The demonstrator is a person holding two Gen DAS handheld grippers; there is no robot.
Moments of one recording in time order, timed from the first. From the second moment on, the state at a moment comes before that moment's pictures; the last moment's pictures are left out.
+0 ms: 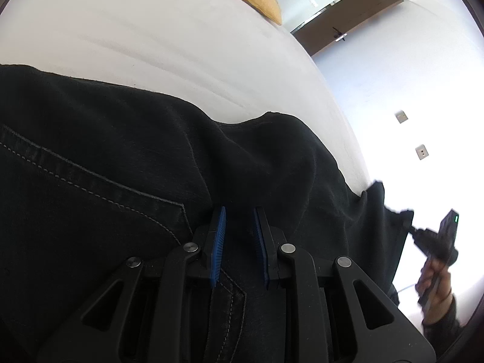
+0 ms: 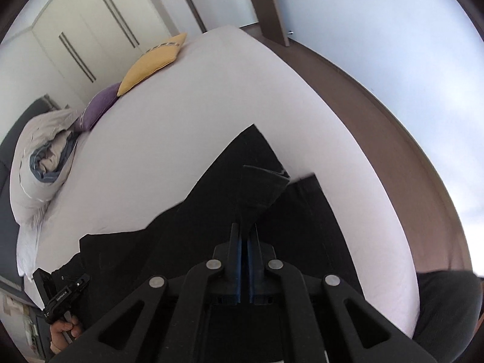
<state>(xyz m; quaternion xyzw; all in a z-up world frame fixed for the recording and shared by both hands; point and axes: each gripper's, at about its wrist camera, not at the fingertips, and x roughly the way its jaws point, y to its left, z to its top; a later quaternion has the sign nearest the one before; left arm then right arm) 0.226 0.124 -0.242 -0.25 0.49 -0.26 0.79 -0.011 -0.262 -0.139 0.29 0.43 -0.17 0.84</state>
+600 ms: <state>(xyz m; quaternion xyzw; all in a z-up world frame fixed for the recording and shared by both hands) 0.241 0.131 -0.242 -0.32 0.52 -0.20 0.77 -0.099 -0.278 -0.207 0.42 0.41 -0.18 0.79</state>
